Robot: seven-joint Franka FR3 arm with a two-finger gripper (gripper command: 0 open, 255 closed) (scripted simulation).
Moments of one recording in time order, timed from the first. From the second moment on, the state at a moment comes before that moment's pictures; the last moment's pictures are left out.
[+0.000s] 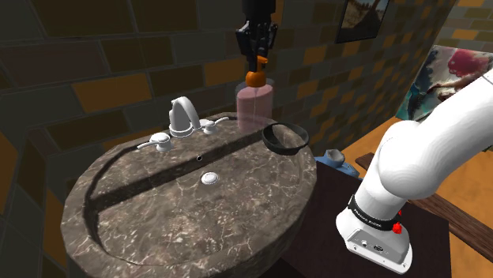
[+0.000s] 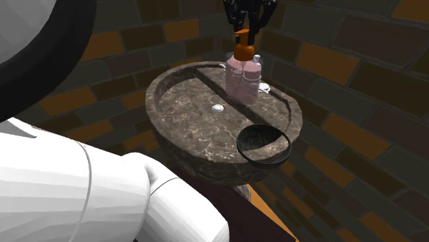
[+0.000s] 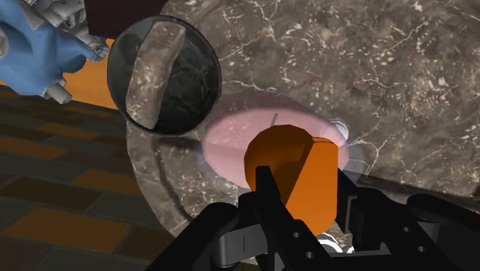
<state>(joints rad) 0.08 -0.43 0.16 -1.92 0.03 1.47 0.23</state>
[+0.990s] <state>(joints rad) 0.02 -0.54 -0.04 -1.83 -0.06 1.27 -0.04</state>
